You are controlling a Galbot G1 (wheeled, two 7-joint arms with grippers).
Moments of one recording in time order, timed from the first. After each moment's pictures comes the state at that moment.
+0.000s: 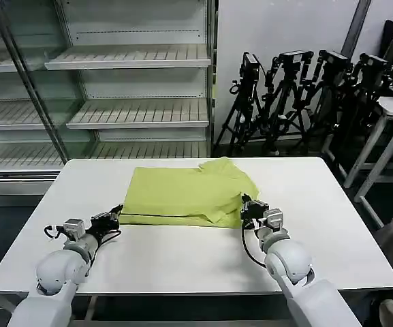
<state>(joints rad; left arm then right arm) 1.05 -1.12 -0.50 -1.72 -0.47 0.49 0.06 -0.90 1.18 0.17 1.80 0.39 -0.52 0.19</state>
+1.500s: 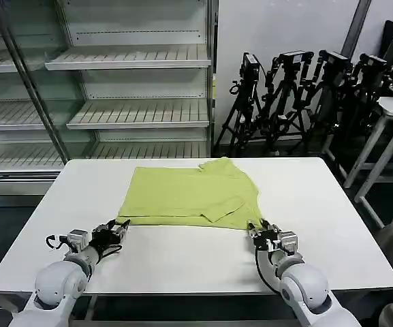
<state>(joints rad) 1.15 -1.09 -0.49 -1.82 -0.46 0.57 0.04 -1.11 1.13 0.26 1.90 0.48 -0.57 0.22</state>
